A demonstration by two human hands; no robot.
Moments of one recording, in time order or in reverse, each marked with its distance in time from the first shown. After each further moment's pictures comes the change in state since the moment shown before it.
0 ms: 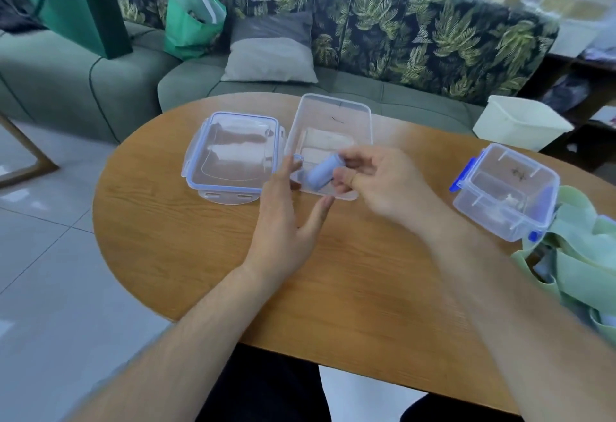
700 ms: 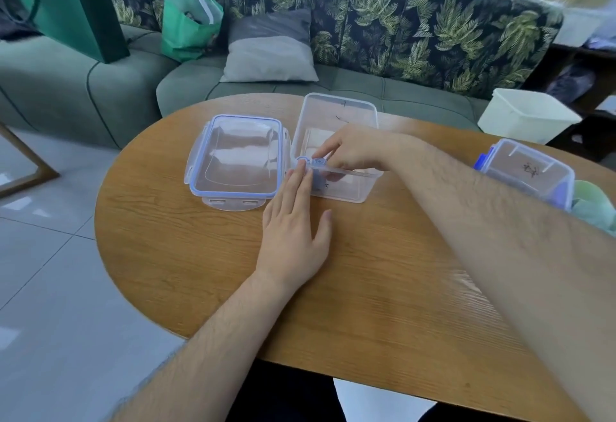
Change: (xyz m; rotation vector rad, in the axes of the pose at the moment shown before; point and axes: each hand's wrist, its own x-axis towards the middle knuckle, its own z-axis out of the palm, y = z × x) left_hand -0.003 -0.018 0.012 0.332 -0.145 -0.053; right_hand 0.114 0.012 0.005 -0.533 -0.373 0.194
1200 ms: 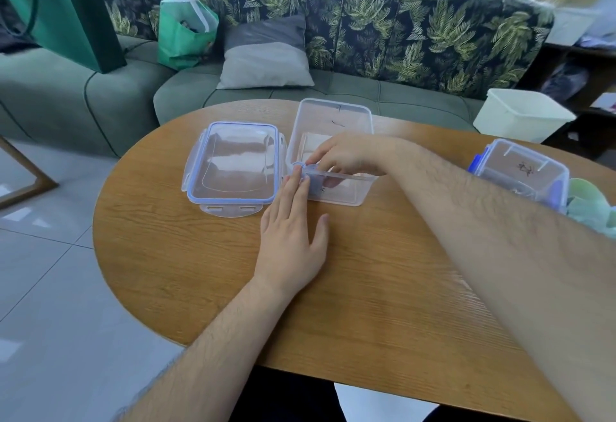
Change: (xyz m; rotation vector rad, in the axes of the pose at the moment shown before) left_hand 0.001 -0.002 0.002 -0.007 -0.011 -0.003; right_hand 0.004 0.000 0.003 0.087 -0.096 0.008
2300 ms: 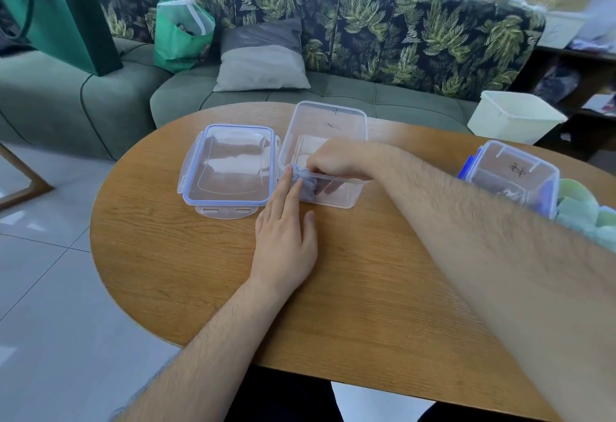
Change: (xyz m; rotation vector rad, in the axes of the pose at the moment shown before) left_hand 0.002 0.000 -0.003 -0.051 0.011 -0.021; right_hand -0.005 -0.018 0.014 -0.029 0.049 0.167
